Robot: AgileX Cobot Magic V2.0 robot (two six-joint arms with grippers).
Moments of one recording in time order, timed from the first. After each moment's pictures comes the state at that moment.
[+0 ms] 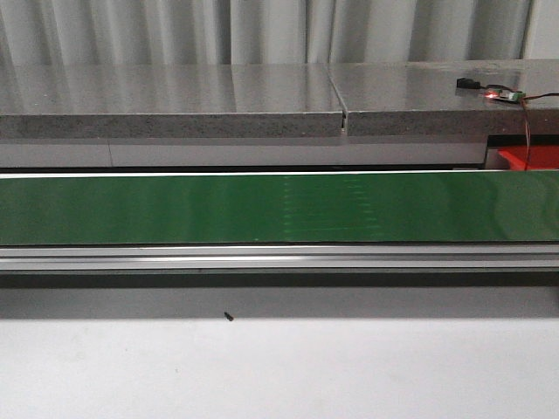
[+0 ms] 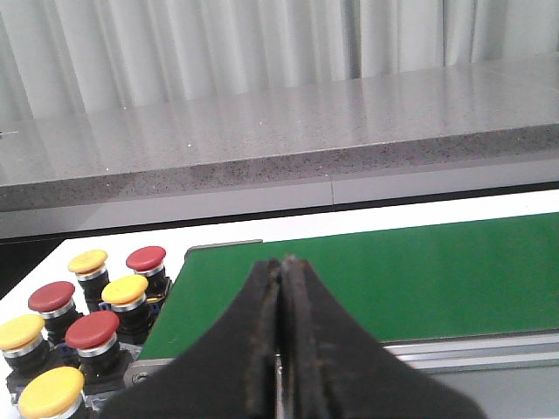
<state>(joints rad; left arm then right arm) 0.01 -0.01 0.00 -0.12 0.08 0.25 -0.04 -0.01 0.03 -0.08 0.06 0.10</state>
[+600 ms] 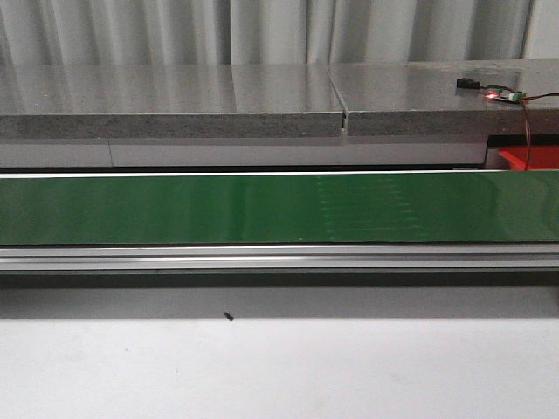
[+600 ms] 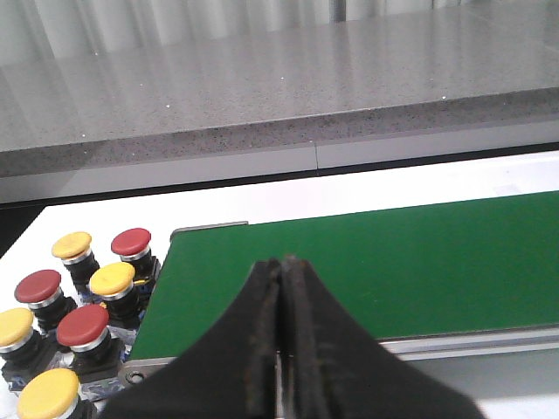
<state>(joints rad) 0.01 0.26 -0.23 -0.12 0.23 0.25 -0.04 -0.01 0.03 -0.08 0.06 0.10</state>
